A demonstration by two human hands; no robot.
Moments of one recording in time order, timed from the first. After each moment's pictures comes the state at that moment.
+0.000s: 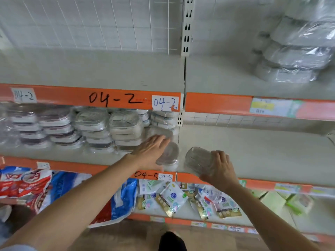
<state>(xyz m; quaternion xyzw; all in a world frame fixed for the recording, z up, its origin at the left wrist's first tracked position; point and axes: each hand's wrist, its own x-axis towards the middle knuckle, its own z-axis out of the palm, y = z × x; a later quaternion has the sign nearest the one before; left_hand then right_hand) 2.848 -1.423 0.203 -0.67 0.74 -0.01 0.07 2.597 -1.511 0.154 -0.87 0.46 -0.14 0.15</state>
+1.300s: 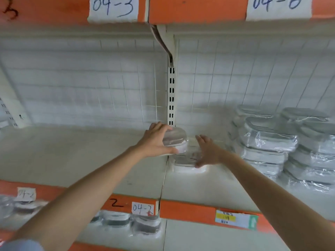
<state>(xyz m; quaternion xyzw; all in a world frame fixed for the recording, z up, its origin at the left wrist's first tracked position) 2.857 -1.566 0.479 -0.71 0.67 0.01 -0.23 2.664 -1.682 0.461 -0.93 0.35 0.02 0.11</state>
